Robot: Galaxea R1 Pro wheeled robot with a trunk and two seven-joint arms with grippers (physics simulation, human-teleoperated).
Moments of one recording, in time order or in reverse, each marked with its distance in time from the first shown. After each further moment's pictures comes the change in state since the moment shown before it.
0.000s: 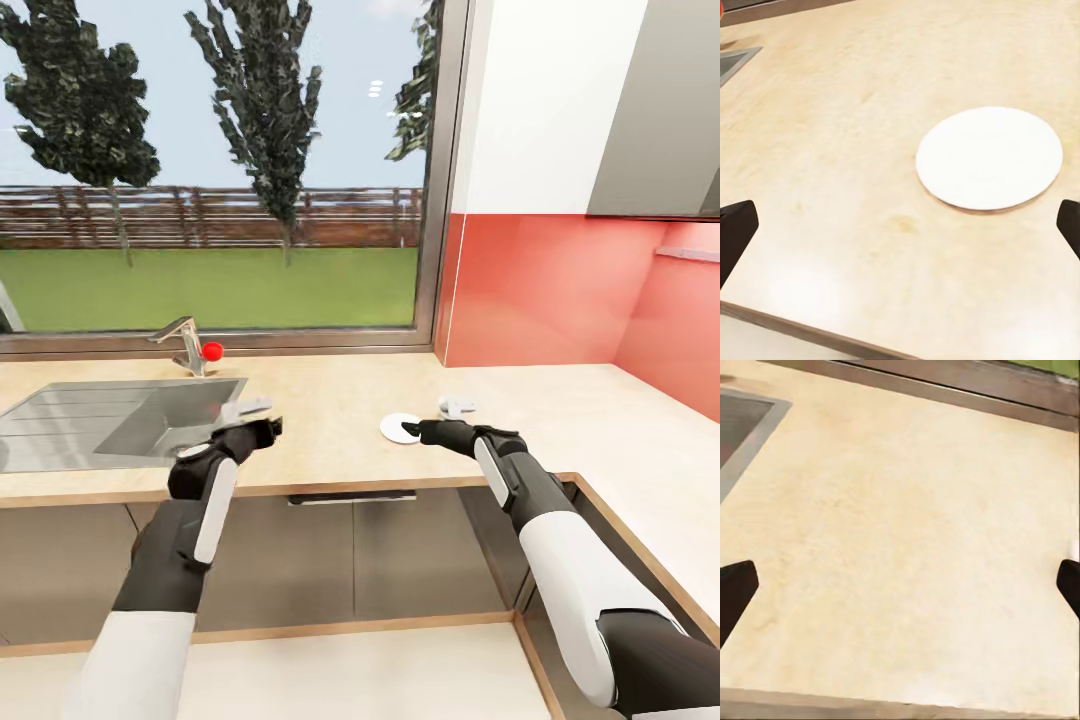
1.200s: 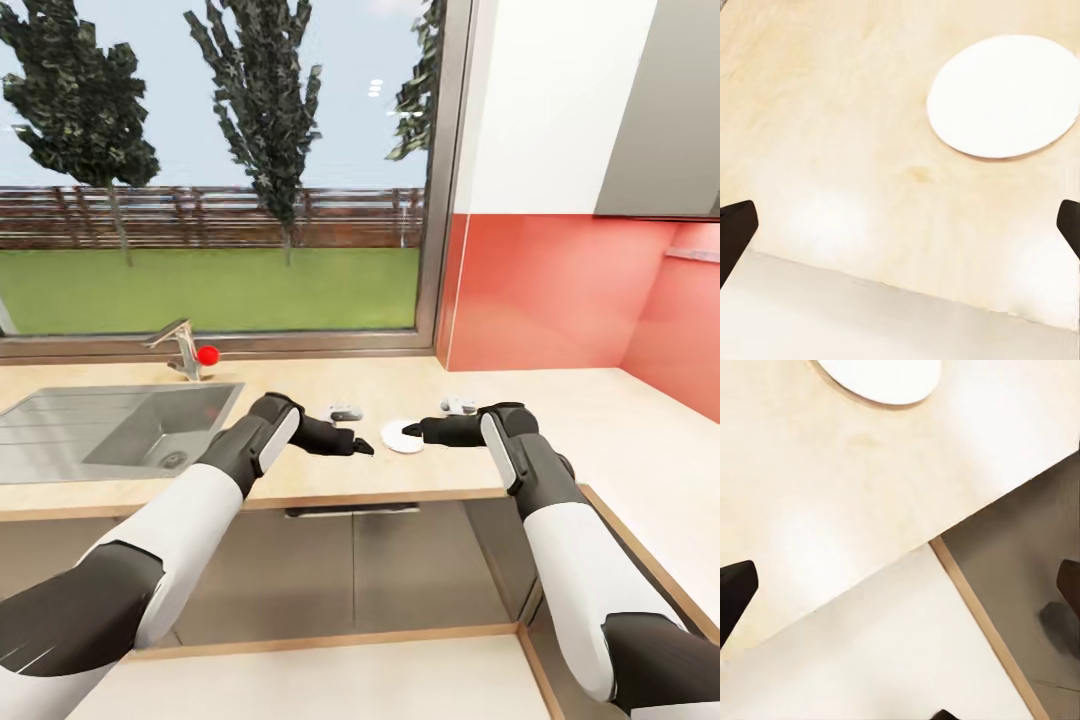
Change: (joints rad) left arm -0.476 0.001 -0.327 0.812 0.109 0.241 -0.585; right arm -0.012 0.000 -0.001 -0.180 0.001 0.464 -0.001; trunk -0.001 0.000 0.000
